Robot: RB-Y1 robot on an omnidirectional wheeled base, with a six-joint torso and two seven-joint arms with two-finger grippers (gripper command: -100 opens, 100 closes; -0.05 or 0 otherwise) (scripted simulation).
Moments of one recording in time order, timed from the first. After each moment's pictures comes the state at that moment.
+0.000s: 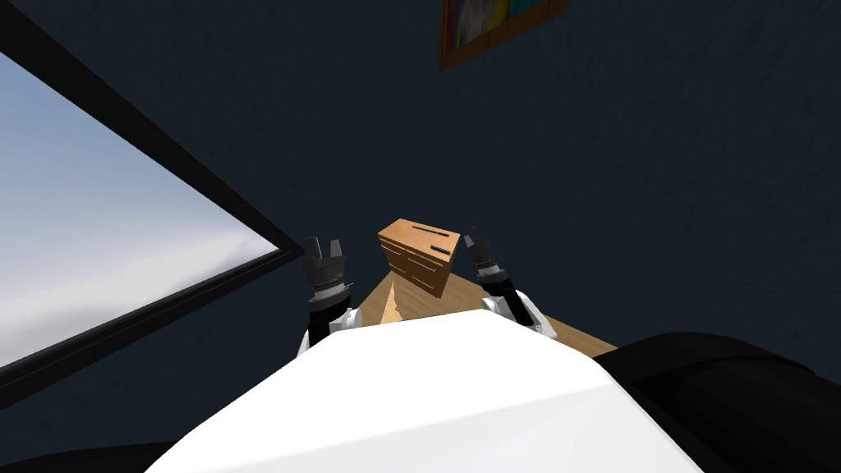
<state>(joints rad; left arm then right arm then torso) 0.47 -0.04 0.01 -2.22 -0.06 -0.63 0.03 0.49 -0.30 0.06 -2.21 -0.02 -0.42 0.05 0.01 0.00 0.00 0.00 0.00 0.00</state>
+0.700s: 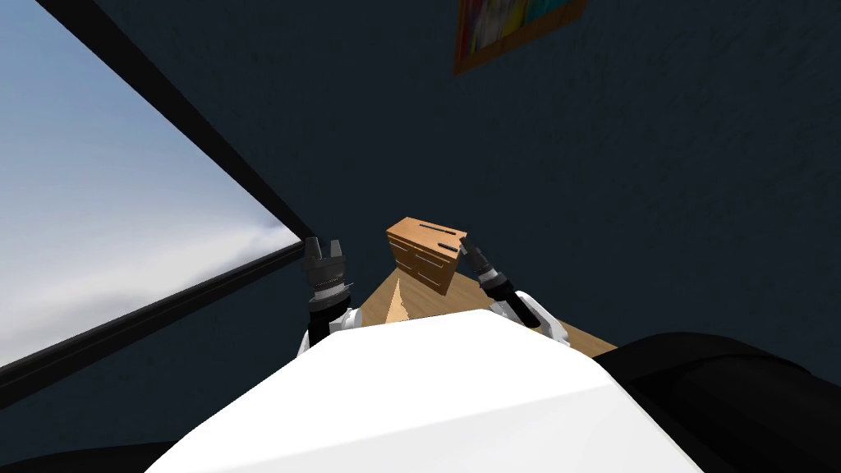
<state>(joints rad) 0.47 -0.04 0.01 -2.22 -0.06 -0.63 0.03 0.52 -0.50 0.11 -2.18 0.01 -0.37 0.06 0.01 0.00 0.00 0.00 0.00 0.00</state>
